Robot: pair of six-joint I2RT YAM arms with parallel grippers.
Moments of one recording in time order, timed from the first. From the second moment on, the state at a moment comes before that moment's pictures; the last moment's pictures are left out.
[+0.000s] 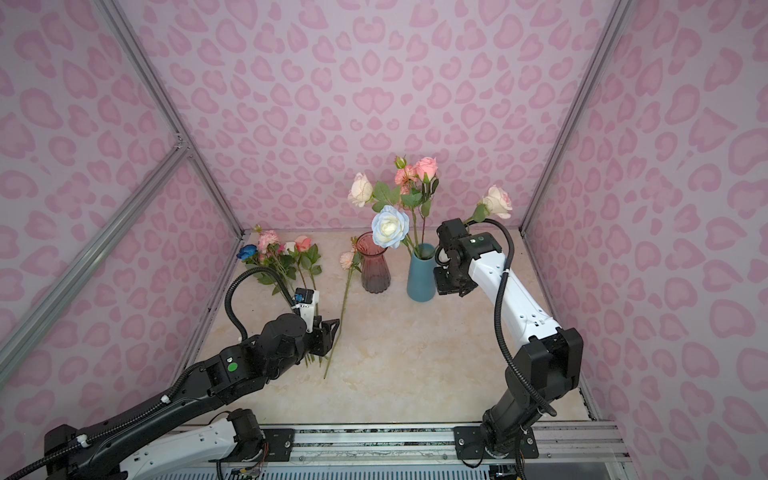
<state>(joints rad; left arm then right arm) -0.94 0.90 0.78 -0.47 -0.39 -0.52 0.32 1.62 1.60 -1.25 0.06 0.17</state>
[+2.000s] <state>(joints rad) -0.51 2.08 2.14 -0.88 -0.04 -0.45 0.41 0.83 0.93 -1.02 0.01 0.33</state>
